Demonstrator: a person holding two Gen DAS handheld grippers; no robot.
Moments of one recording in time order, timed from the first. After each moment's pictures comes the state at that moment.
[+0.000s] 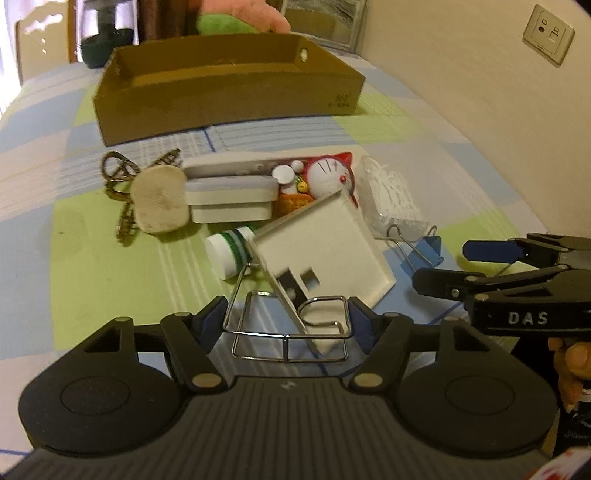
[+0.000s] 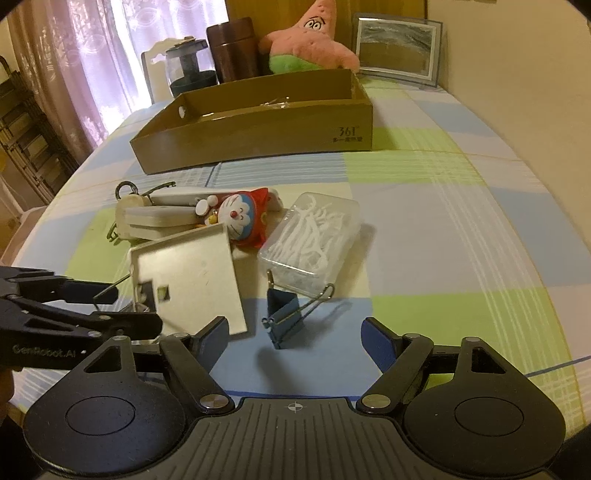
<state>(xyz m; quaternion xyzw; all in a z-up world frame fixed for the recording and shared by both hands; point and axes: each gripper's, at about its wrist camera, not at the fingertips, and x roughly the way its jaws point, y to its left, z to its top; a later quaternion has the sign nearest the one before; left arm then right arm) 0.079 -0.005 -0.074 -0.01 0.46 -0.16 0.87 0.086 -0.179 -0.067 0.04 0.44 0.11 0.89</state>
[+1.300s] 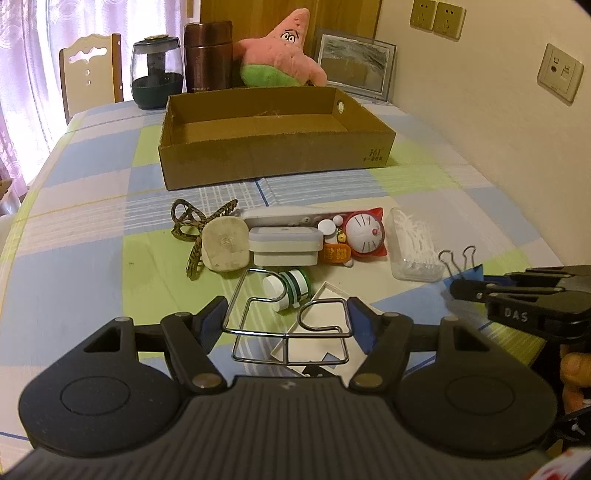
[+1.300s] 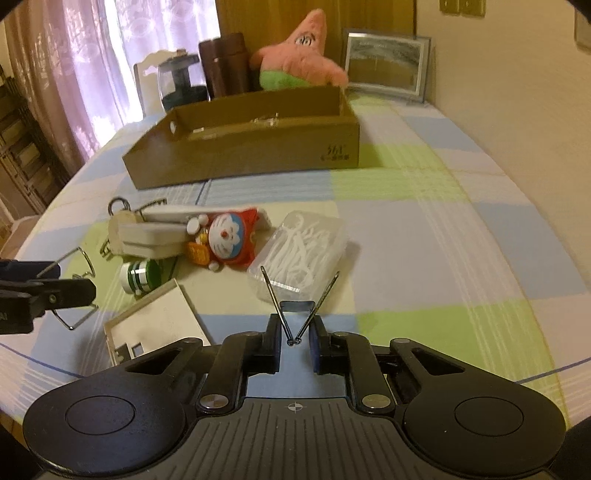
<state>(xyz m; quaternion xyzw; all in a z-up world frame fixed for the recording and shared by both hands) 0.060 0.015 -0.032 0.00 0.41 -0.11 0.91 0.081 -0.183 -0.054 0.03 0.42 0.09 0.90</state>
